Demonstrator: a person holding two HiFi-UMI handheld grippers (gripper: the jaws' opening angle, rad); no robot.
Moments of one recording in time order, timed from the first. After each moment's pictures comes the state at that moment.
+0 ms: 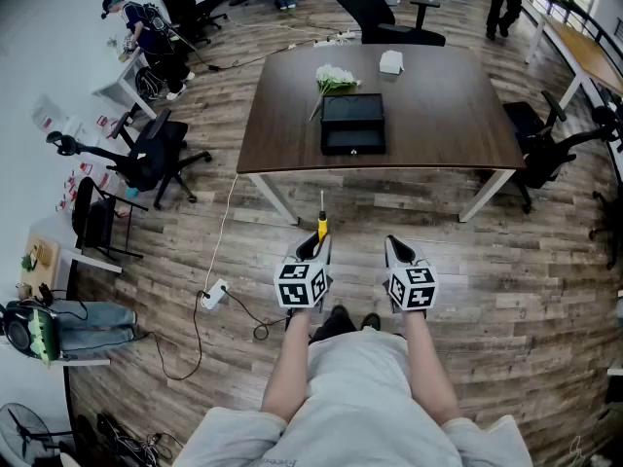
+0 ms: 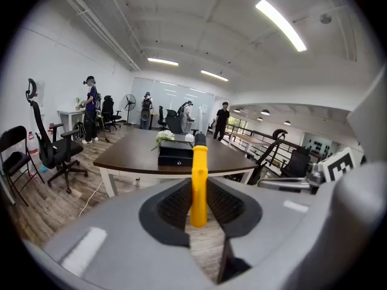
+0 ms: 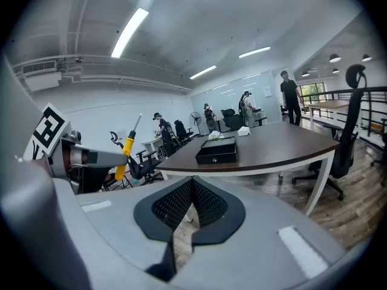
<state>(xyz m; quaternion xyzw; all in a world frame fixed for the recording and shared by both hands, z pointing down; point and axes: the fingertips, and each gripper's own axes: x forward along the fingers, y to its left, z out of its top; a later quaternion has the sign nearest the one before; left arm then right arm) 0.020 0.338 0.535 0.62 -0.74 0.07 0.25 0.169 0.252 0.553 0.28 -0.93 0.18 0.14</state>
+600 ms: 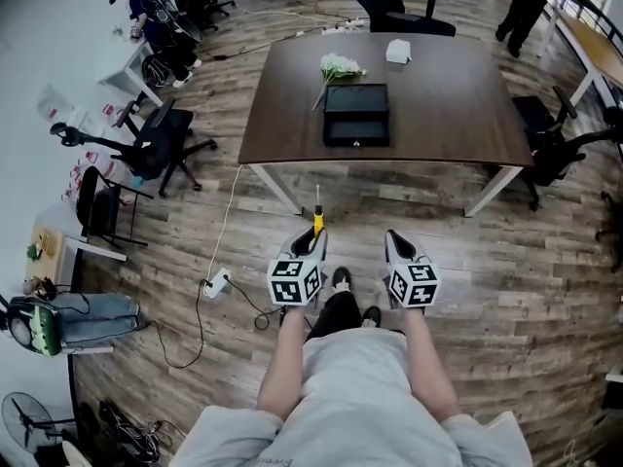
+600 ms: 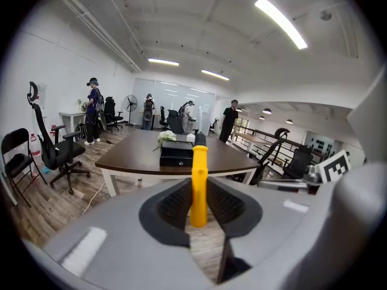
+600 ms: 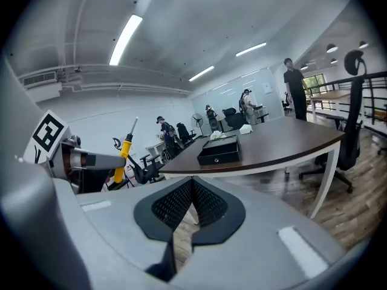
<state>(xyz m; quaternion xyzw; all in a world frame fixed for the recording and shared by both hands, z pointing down) 0.015 0.329 0.529 0.63 -0.74 0.07 0.24 0.167 0.237 0.555 0.27 -0.93 0.21 0.11</state>
